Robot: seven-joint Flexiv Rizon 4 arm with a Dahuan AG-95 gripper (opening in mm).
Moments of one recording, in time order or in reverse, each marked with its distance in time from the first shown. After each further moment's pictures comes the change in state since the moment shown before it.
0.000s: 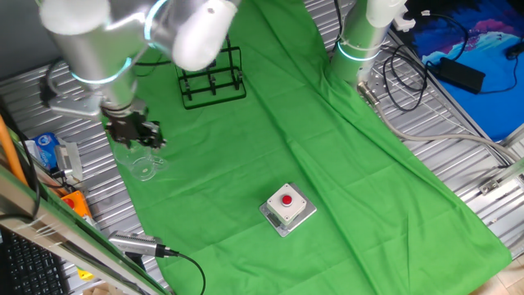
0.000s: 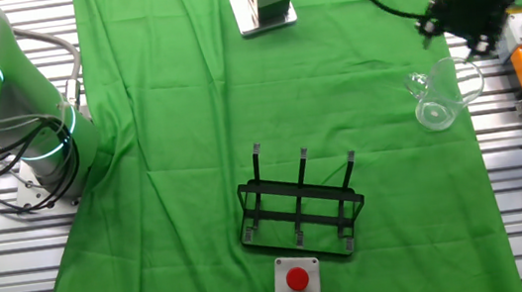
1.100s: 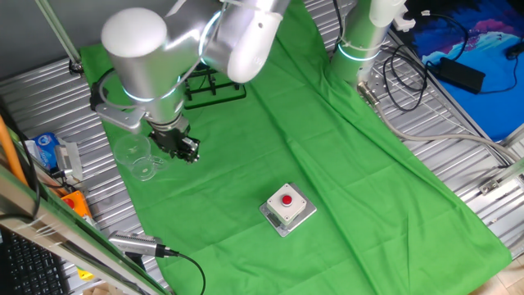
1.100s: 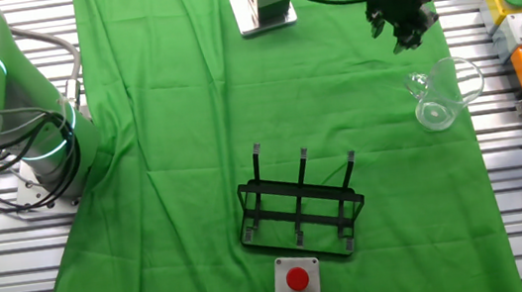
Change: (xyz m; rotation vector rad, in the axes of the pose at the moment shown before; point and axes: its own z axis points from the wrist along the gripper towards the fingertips) arm 0.003 0.078 0.027 -0.033 0.020 0.270
